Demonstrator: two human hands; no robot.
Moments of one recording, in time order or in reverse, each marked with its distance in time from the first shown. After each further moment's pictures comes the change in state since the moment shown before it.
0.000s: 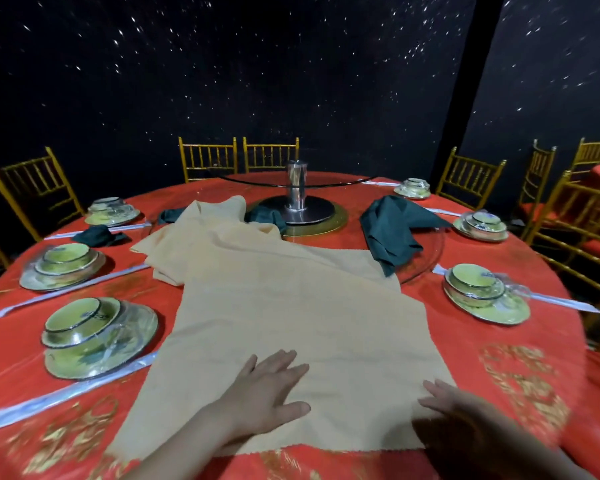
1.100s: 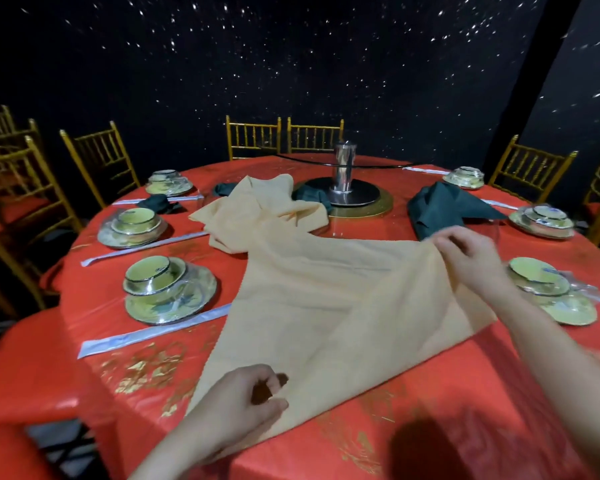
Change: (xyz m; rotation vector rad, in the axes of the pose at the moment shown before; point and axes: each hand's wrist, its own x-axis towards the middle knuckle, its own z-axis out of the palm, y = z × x) left_hand -0.117 -0.026 -0.001 -0.516 0.359 -0.192; right_hand 0.196 -0.092 -0.070 0.254 0.410 0.215
